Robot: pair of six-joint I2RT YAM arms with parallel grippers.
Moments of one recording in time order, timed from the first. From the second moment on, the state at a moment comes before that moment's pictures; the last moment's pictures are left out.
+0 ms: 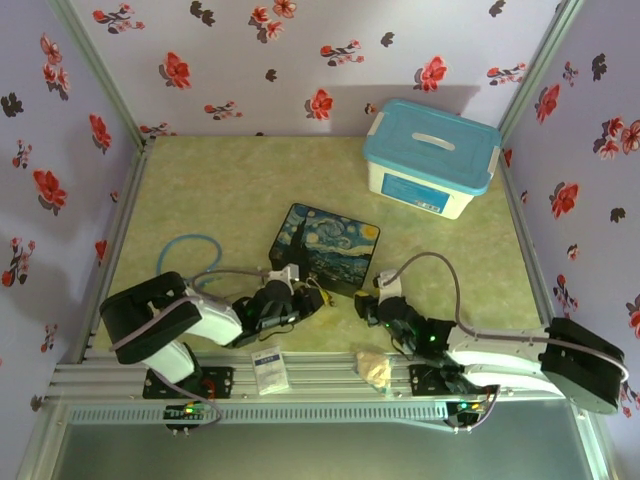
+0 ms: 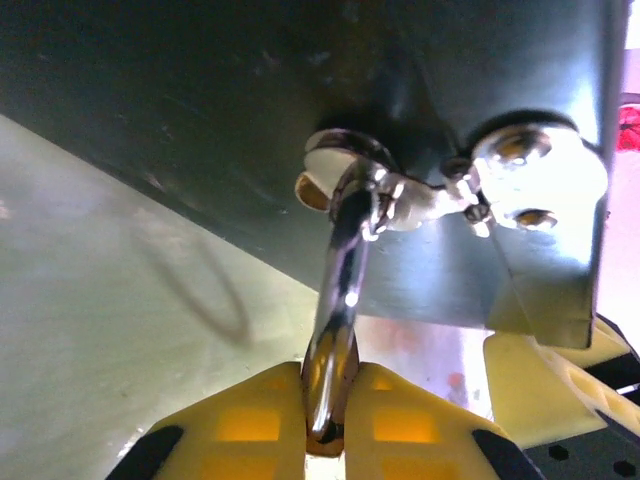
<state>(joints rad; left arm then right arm) -1.03 1.56 0.30 0.76 0.01 -1.28 1.10 1.03 0.15 0.28 0.51 0.54</state>
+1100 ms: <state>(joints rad) -0.99 1.41 0.61 -0.13 -0.06 -0.93 1.10 1.25 0.28 0.24 0.58 0.66</state>
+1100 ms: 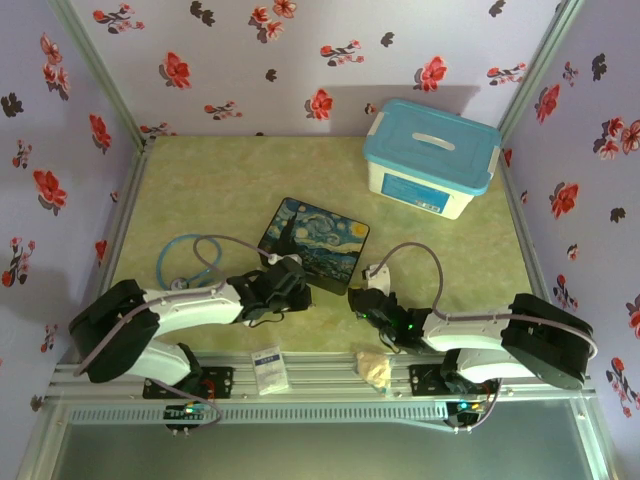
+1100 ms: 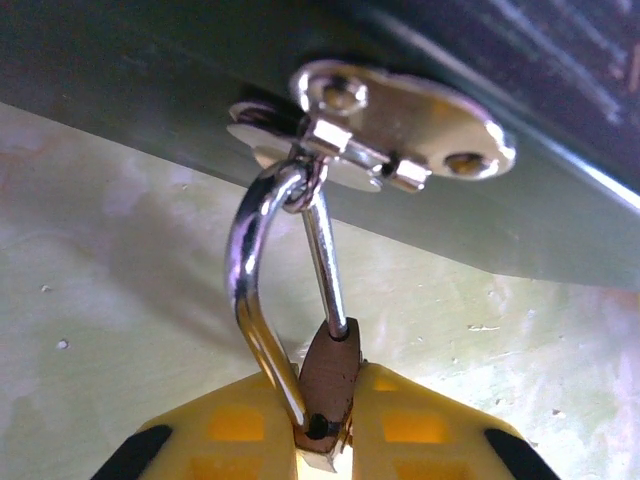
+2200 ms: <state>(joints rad) -1.03 1.43 0.55 -0.05 -0.19 -0.91 1.10 1.25 0.28 0.25 0.57 0.67</state>
